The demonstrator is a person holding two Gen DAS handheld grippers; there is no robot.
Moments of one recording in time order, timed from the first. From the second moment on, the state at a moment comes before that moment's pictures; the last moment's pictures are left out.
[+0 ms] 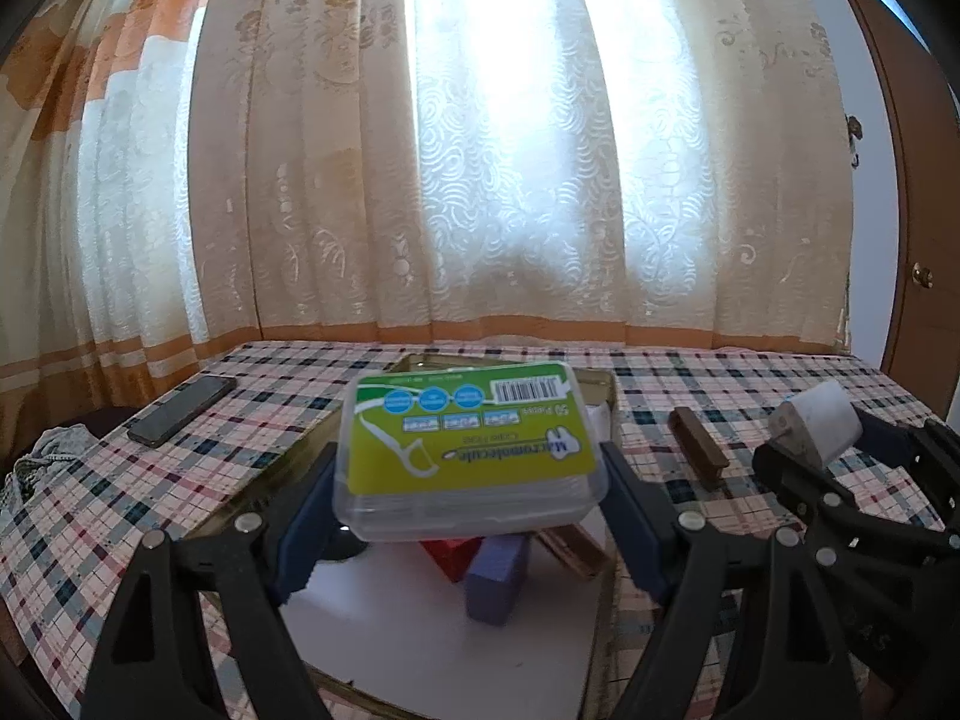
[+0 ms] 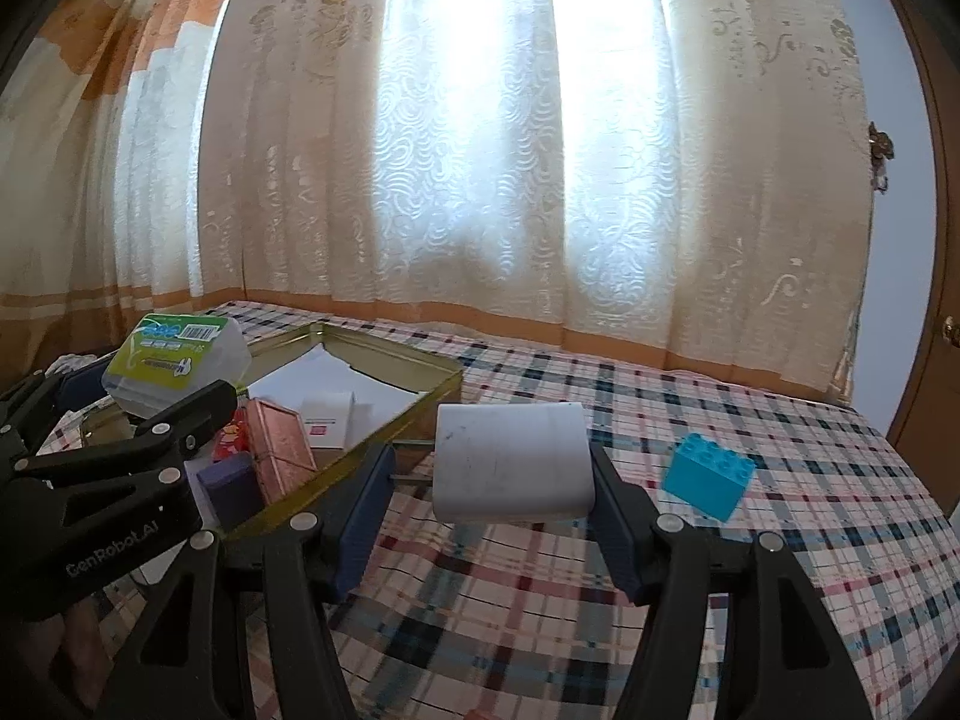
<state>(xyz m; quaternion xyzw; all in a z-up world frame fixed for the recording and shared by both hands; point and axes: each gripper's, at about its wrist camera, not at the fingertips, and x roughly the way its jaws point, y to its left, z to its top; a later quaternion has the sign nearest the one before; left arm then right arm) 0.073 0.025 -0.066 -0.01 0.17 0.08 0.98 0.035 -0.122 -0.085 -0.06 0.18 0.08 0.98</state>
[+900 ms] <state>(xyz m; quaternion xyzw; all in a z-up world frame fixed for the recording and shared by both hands) 0.099 0.095 -0.061 0.00 0.22 0.13 0.97 0.096 -0.060 -0.055 -0.04 0.21 0.17 0.96</state>
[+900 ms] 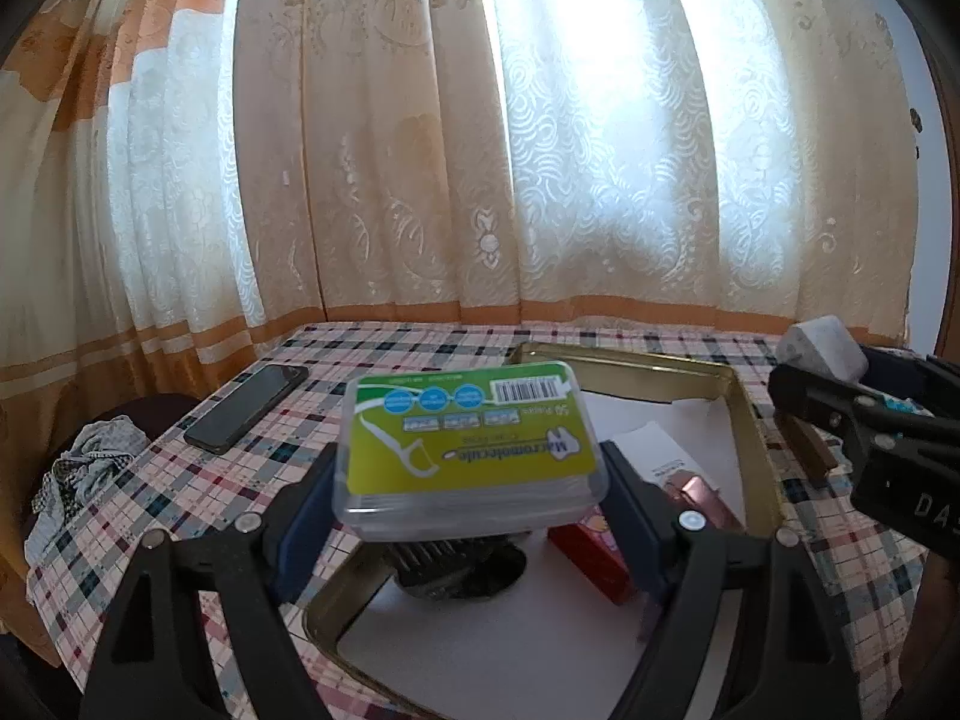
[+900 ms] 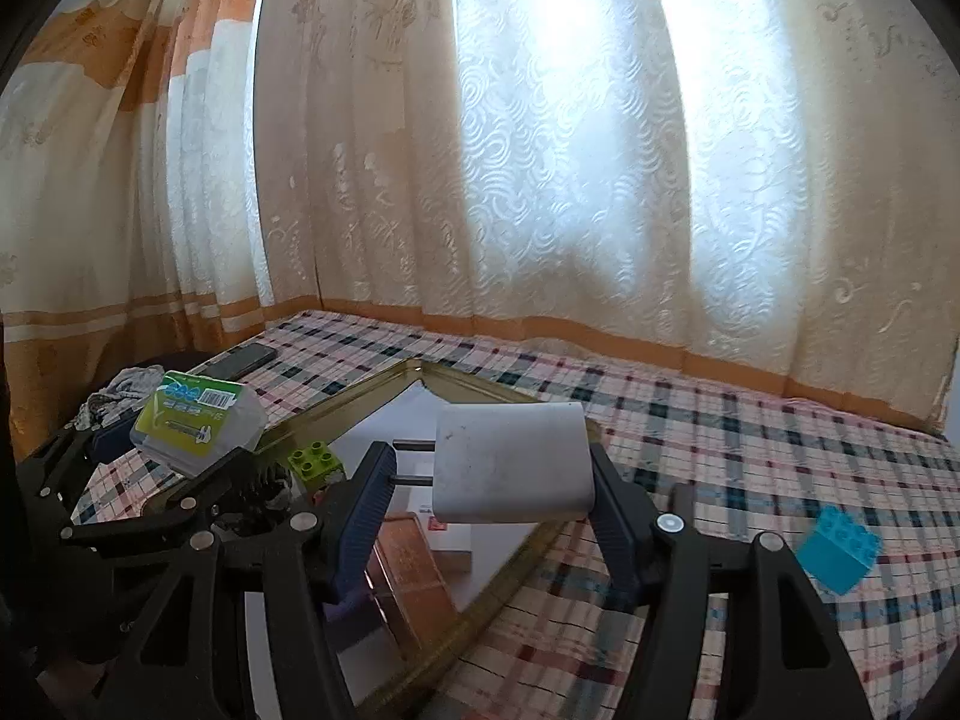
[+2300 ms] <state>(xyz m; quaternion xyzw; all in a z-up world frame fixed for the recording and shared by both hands) 0.118 0.028 -0.051 0.05 0.24 0.10 0.97 0.099 -0.131 -0.061 -0.01 0.26 0.15 0.96</state>
